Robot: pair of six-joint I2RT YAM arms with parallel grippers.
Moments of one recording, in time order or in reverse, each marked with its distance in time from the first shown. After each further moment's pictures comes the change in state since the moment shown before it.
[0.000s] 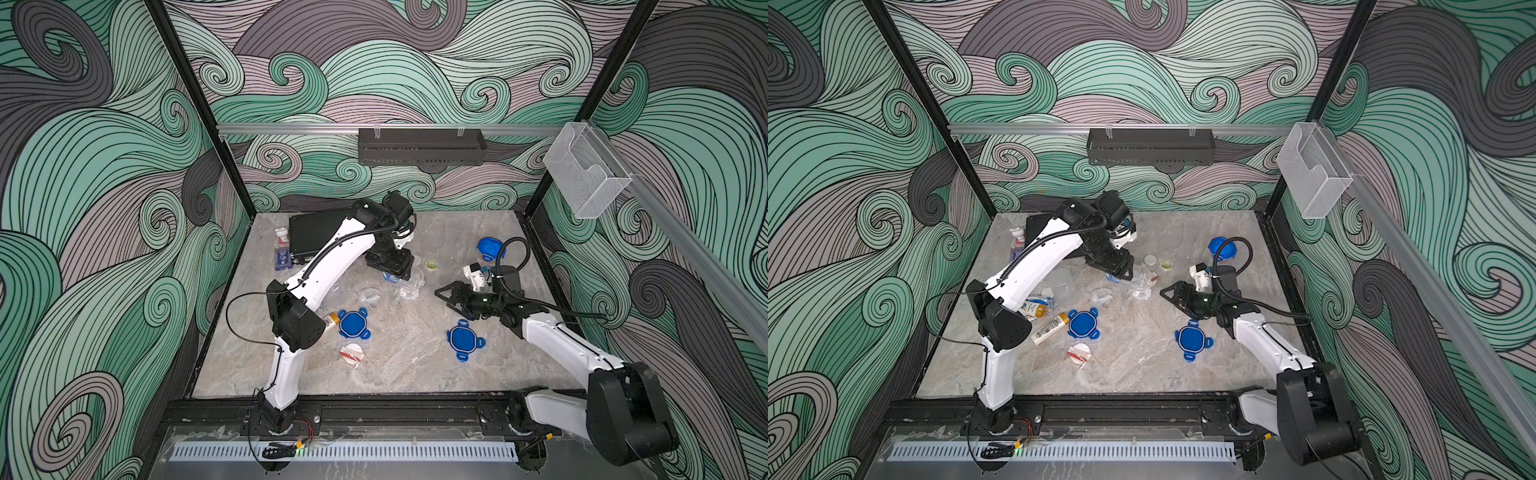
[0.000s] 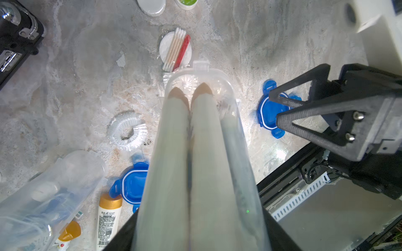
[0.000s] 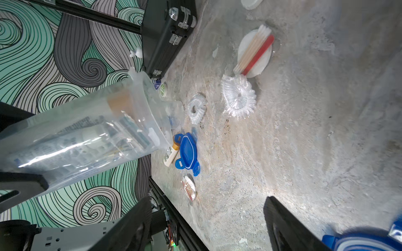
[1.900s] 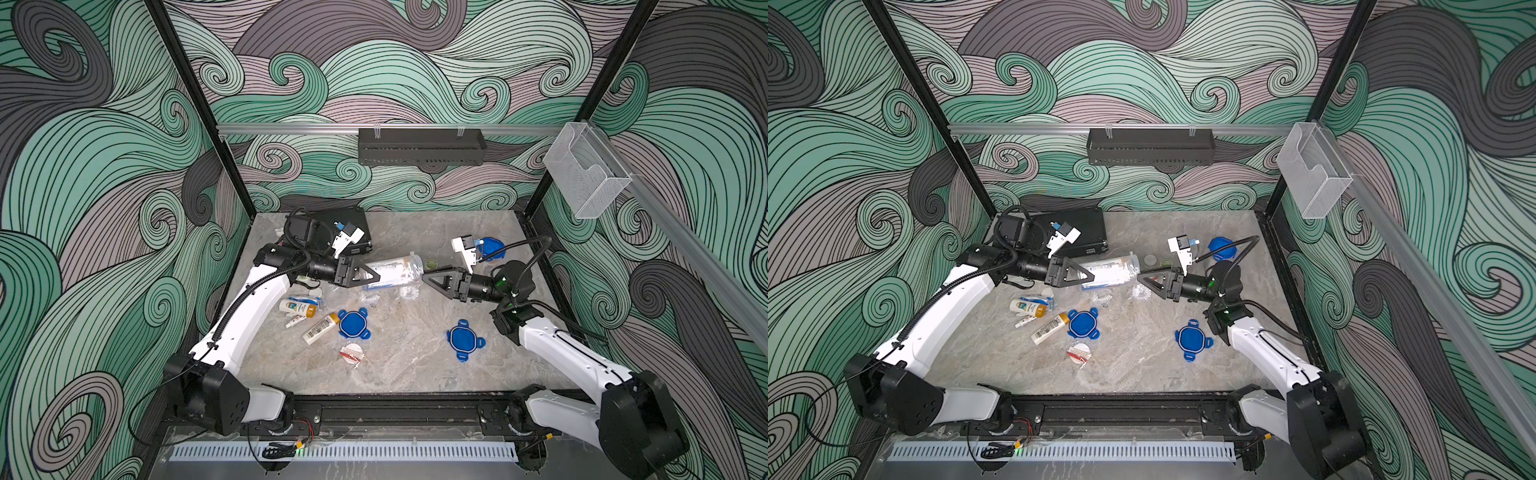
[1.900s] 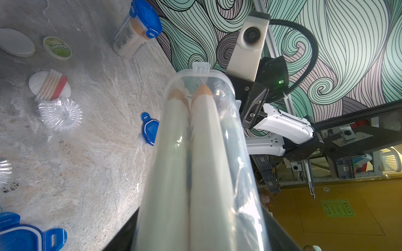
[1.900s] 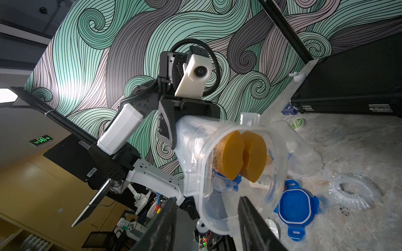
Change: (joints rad) left arm 0.419 -0.695 -0.990 0.678 0.959 0.036; right arm 0.153 -0.045 0.035 0.787 -0.283 0.212
